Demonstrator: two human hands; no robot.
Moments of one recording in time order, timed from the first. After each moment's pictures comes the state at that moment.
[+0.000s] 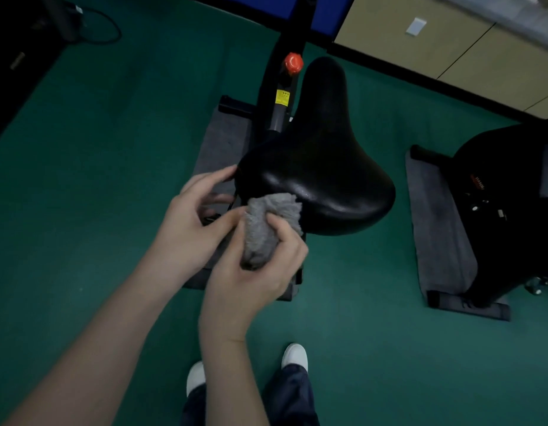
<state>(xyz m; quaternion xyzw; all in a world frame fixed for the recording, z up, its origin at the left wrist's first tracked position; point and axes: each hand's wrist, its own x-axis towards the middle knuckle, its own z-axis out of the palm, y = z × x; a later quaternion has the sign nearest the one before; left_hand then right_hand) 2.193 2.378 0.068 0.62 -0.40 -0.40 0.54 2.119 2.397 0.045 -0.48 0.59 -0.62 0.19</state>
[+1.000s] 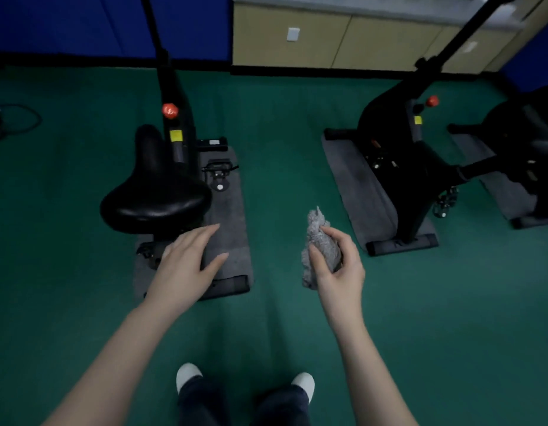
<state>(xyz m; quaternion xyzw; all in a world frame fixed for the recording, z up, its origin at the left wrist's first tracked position) 1.995 2.411 0.193 0.67 -0.67 -0.25 0.19 1.761 2.415 0.224 -0.51 0.65 -0.46 0.32</state>
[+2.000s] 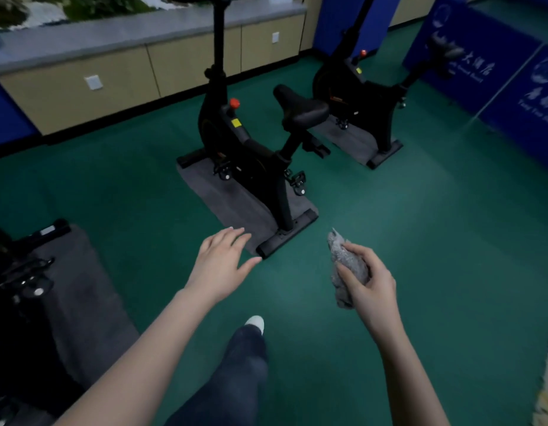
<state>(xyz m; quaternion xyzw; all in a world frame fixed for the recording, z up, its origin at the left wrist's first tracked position) 1.484 2.311 0.239 0.42 -0.89 -0.16 0.04 1.287 2.475 0.280 -0.33 0.77 -0.49 0.23</state>
